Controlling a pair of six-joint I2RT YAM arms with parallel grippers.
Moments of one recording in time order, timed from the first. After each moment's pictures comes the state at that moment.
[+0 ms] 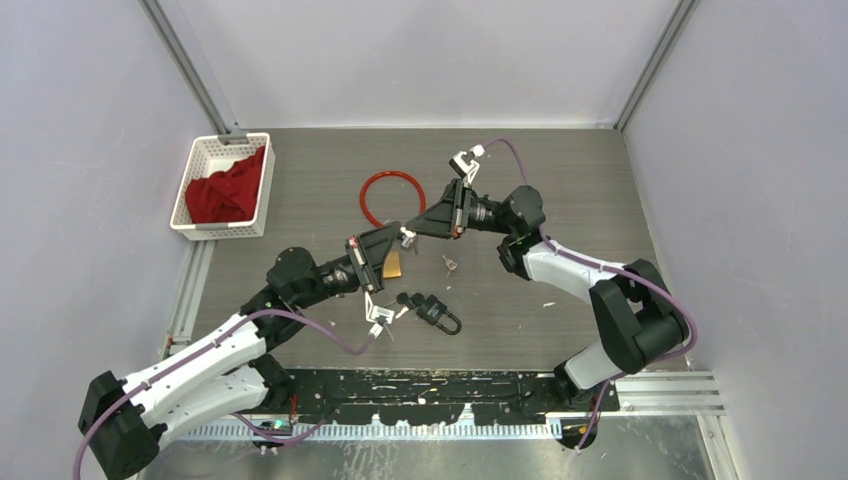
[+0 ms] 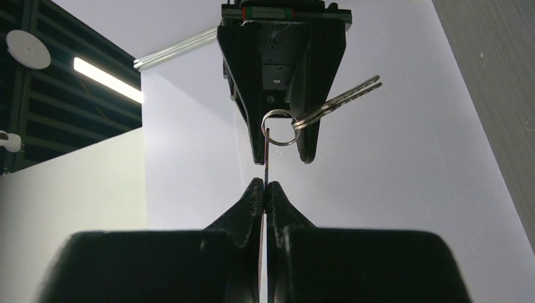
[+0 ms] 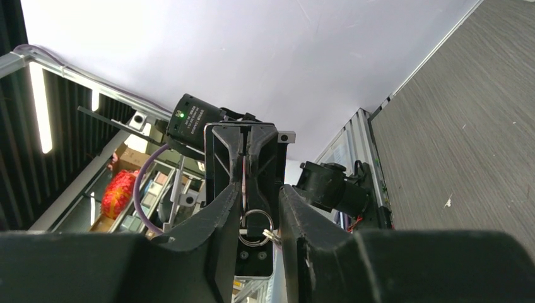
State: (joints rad) left arm -0.78 0.84 0.54 0.35 0.38 1.96; right arm 0.51 1.51 0.79 1.08 -0.95 1.41
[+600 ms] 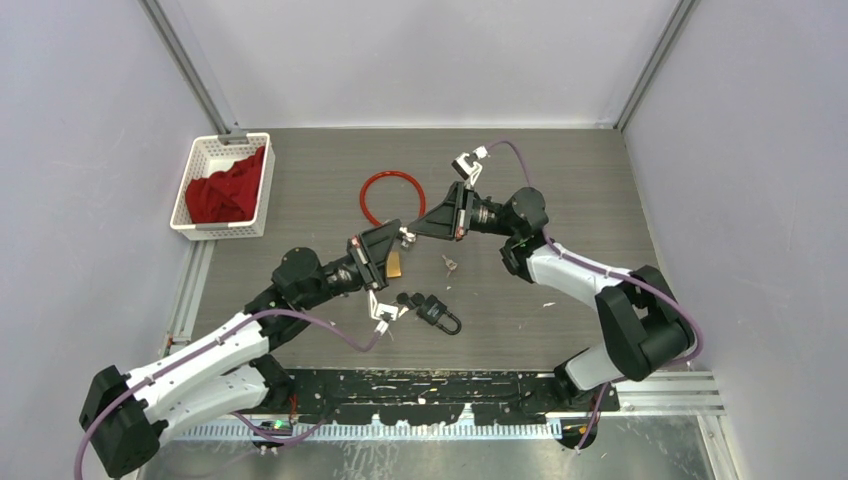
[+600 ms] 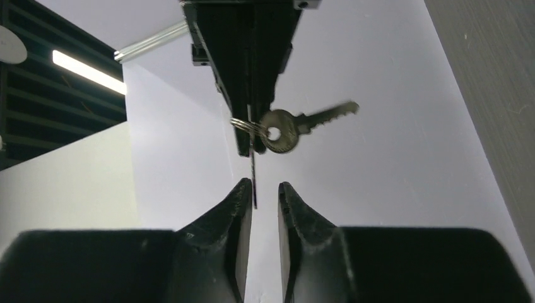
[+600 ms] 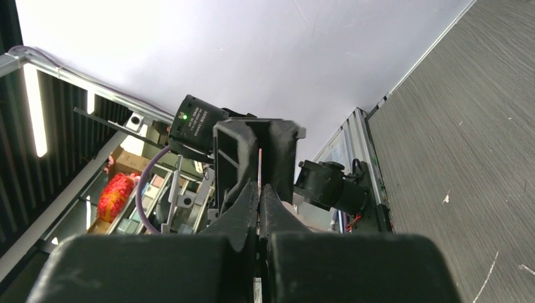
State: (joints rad) left arm -0.78 0.86 0.53 0.35 0.32 1.99; right arm 0.50 1.47 0.77 1.06 -0.95 1.40
